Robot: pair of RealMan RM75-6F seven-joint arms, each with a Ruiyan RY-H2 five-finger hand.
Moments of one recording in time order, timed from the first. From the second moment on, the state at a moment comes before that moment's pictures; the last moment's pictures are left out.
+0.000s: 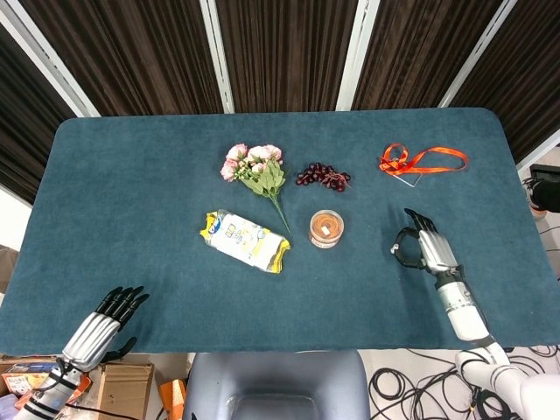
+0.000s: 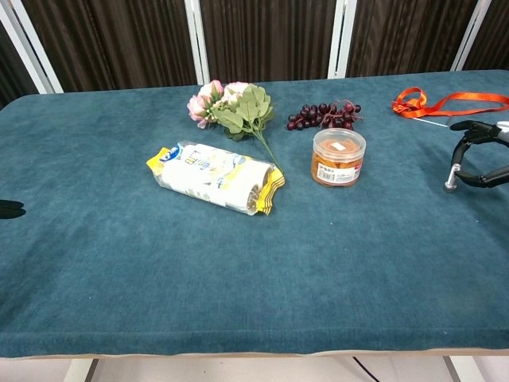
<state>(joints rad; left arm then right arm) -0.24 -1.34 0.17 -1.29 1.75 1.38 -0.16 0.51 -1.69 0.10 -0.70 -1.43 0.99 0.69</state>
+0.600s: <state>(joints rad) -0.23 -1.32 0.15 -1.31 1.74 1.42 -0.16 0.47 -1.59 0.07 -0.82 -1.48 1.11 0.57</state>
